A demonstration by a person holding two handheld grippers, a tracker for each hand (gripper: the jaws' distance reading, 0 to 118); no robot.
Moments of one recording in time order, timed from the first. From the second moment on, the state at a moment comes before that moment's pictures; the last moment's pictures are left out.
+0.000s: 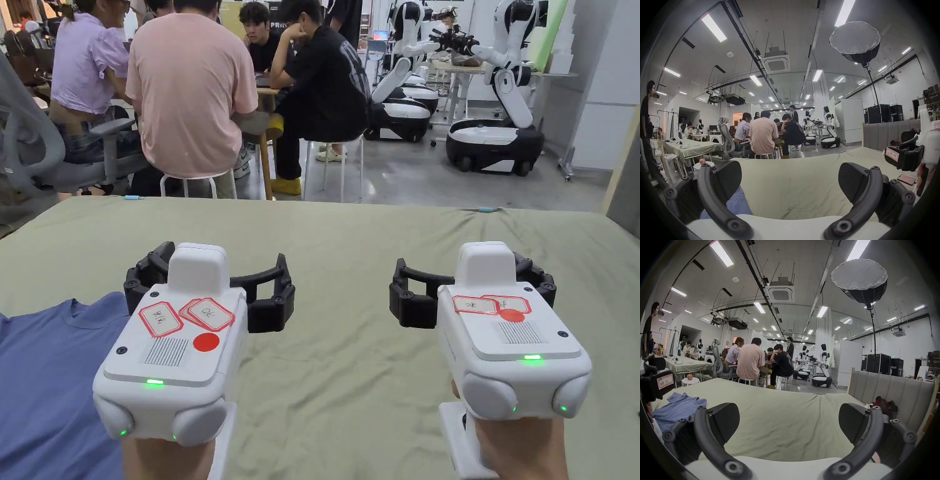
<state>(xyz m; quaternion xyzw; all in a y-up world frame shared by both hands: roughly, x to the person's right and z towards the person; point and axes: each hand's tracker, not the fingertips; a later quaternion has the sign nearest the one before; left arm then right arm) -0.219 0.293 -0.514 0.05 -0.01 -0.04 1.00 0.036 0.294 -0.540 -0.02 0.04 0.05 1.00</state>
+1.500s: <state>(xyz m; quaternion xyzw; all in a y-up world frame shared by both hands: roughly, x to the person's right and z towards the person) -0.214 0.291 -0.513 0.05 -0.02 -0.05 1.00 0.041 0.284 -0.544 -0.03 0.05 0.04 1.00</state>
